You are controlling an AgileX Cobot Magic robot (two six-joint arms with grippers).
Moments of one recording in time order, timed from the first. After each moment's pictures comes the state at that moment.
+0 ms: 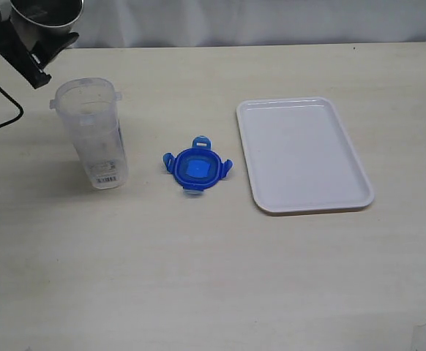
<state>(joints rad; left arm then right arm) 0.09 1.80 -0.96 1.03 -0.85 0.01 0.05 0.00 0.00 -0.12 0.35 0.09</state>
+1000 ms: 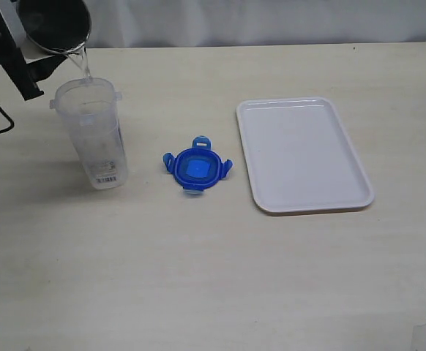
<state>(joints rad) 0.09 1.80 -0.96 1.10 -0.81 0.28 0.05 0.00 0.00 -0.12 0.35 0.09</state>
